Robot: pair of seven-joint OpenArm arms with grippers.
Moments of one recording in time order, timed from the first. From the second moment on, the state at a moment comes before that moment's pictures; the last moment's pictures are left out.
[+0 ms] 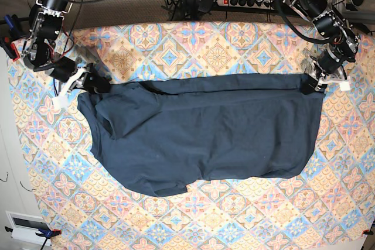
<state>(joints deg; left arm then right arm) -2.2 -9.5 -54.8 67.2 -51.6 -16.6 68.4 -5.9 19.1 27.2 78.8 67.7 40.9 -71.1</state>
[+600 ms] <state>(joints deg) -1.7 -13.1 -54.7 66.6 -54.3 -15.8 69.7 -6.5 21.0 30.6 78.4 50.9 40.9 -69.4</state>
